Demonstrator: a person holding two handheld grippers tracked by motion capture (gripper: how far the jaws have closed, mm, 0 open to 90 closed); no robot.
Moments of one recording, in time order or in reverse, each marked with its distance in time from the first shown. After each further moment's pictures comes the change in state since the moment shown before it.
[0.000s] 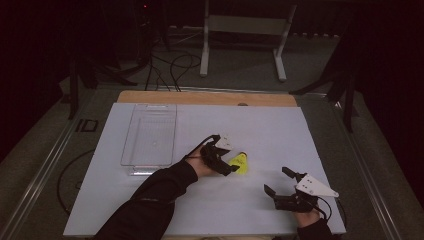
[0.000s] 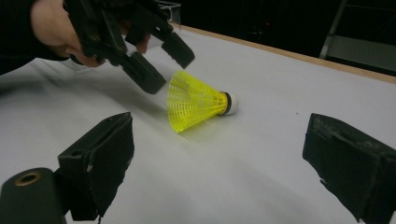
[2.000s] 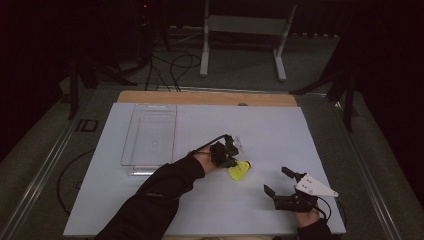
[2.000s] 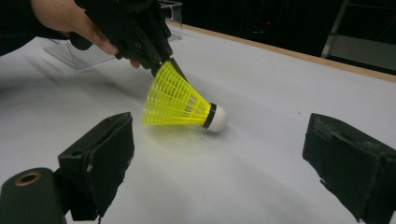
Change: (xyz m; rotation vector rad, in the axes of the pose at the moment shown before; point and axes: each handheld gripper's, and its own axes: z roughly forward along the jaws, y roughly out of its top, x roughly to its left) left arm -0.006 0.028 0.016 0.253 -0.029 0.052; right arm 0.000 0.000 0.001 0.004 0.003 0.001
